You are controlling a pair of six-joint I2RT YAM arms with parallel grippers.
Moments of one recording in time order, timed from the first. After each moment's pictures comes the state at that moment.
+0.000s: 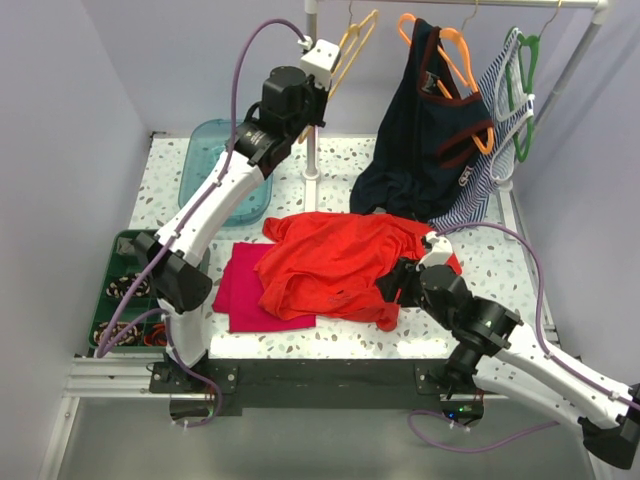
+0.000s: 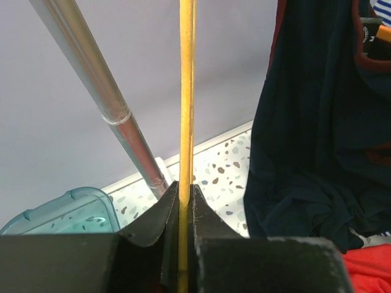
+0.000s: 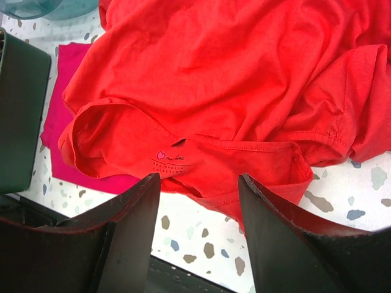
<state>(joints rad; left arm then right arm) -0.60 1.90 2.12 -0.37 -0.21 0.08 0.88 0.61 0.55 -0.48 0.35 0.76</state>
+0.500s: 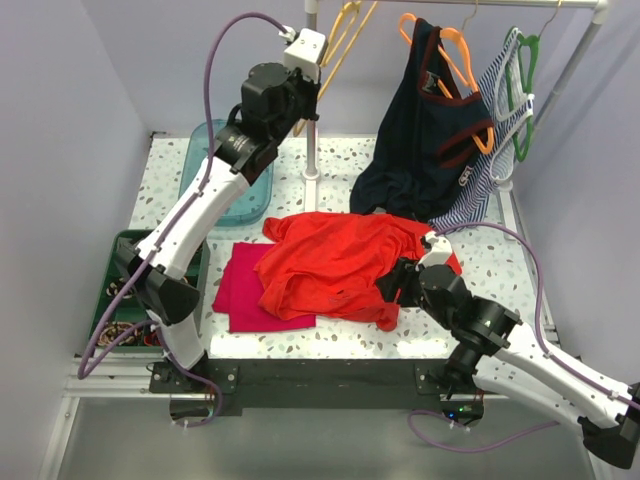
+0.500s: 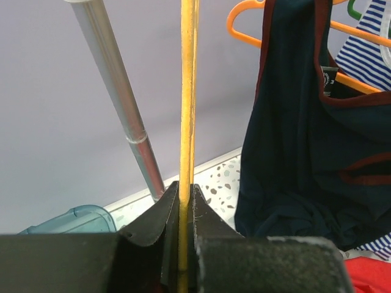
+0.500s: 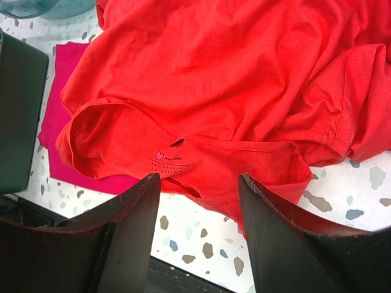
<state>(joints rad) -0.60 1.79 2.07 -0.30 -0.18 0.06 0.88 0.61 0.55 -0.48 0.36 0.76</state>
